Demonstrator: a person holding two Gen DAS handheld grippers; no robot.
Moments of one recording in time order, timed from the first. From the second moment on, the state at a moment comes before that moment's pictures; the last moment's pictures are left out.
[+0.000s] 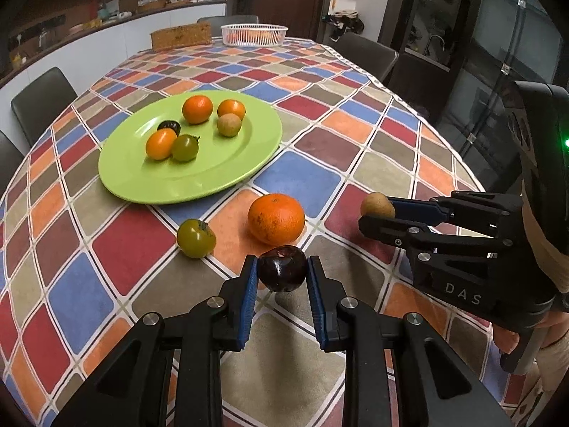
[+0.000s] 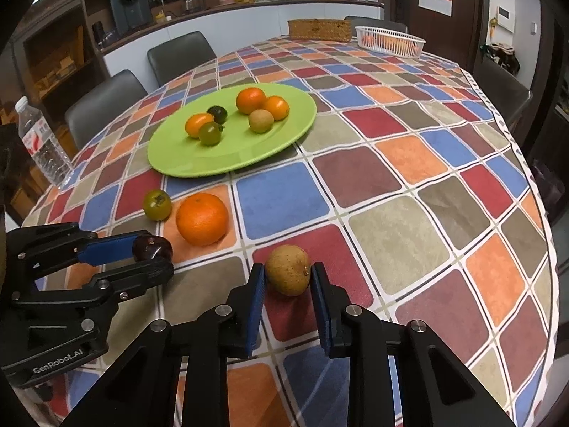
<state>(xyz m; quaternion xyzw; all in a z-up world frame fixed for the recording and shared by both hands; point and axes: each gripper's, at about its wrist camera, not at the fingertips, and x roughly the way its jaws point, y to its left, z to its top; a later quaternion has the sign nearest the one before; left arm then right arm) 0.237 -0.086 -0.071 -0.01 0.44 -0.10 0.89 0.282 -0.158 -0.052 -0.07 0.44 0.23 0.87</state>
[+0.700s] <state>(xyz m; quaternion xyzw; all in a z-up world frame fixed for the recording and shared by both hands) 0.209 -0.067 -0.013 -0.01 0.35 -0.11 0.93 0.255 -0.140 0.009 -0.05 0.37 0.25 0.89</state>
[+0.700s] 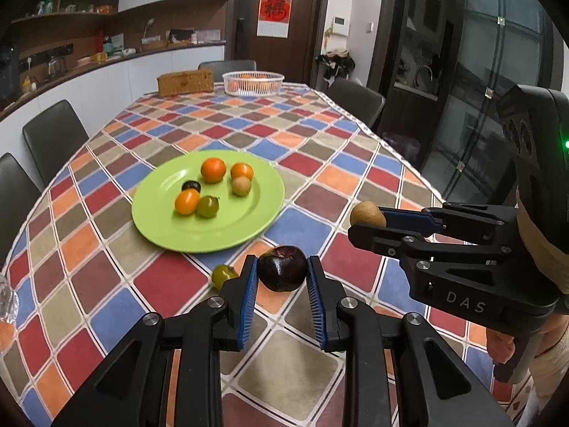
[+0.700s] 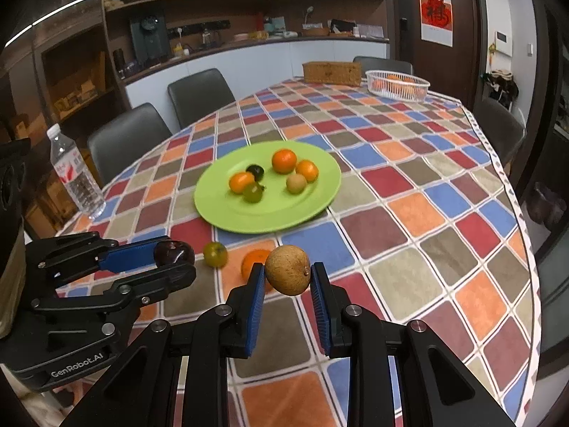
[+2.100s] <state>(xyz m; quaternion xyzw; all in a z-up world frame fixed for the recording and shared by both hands) 0.295 0.039 0.001 0.00 0.31 -0.07 0.95 0.346 -0.042 0.031 -0.05 0.36 0.26 0.89</state>
